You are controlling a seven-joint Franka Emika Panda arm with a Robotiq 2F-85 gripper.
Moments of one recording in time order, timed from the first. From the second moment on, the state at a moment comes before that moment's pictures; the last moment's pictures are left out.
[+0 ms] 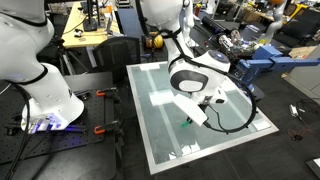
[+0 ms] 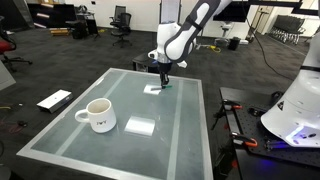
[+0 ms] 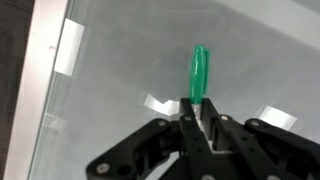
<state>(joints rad) -0.25 0.53 -0.06 -2.14 -0.02 2.69 -0.71</state>
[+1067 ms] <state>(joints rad) -0.17 0.23 -0.03 -2.14 -0.02 2.54 -0.44</state>
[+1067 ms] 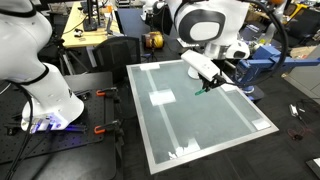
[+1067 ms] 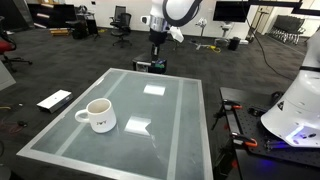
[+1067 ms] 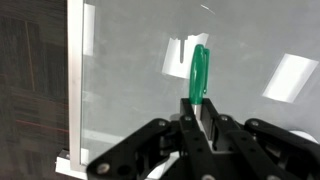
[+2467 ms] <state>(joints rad) -0.21 0.30 0.22 -2.11 0.47 2.74 -0.84</state>
